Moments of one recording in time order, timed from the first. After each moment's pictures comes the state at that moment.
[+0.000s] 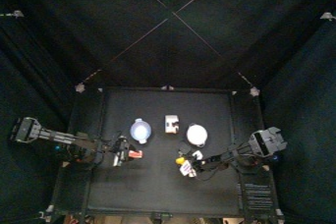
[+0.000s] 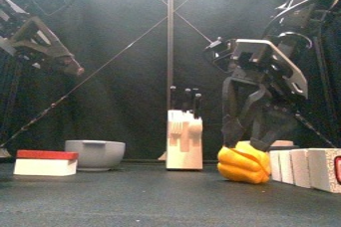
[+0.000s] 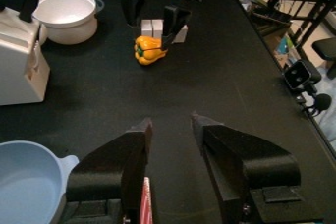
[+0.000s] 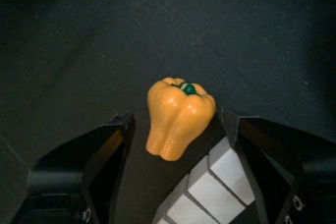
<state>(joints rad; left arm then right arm) -0.07 -0.61 1.21 0.27 -0.23 -0.30 0.28 0.05 0.68 -0.79 0.49 1.77</state>
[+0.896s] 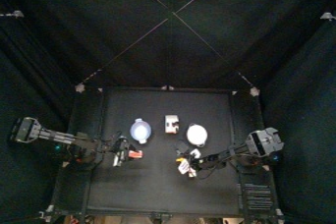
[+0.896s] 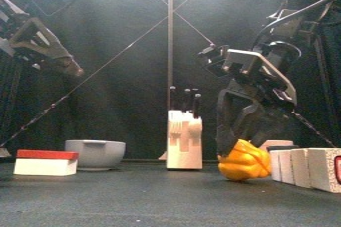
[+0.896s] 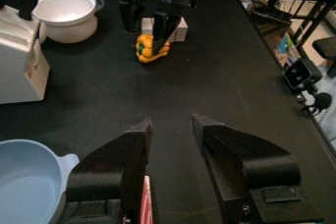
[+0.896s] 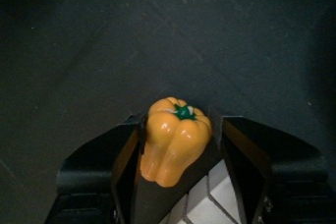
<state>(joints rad) -0.07 -0.61 1.21 0.27 -0.23 -0.30 0.24 0.08 0.67 -0.84 0.46 1.77</state>
